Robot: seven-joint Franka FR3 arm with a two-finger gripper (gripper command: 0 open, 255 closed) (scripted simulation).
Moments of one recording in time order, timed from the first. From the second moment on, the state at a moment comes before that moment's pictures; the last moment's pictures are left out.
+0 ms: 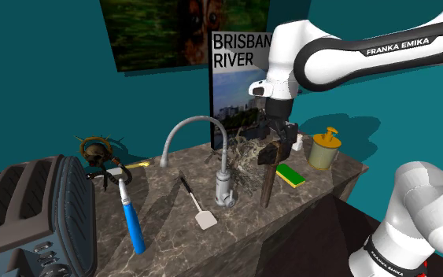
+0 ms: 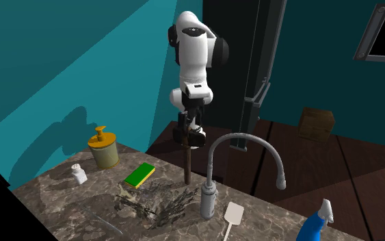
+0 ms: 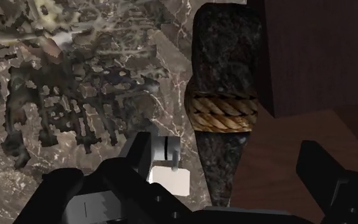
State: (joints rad) arm 0.43 -0.48 -0.11 -2.34 -0.06 1.84 -0.98
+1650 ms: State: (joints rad) arm 0.44 -0.47 -0.11 -2.33 -0.07 1.83 -1.00
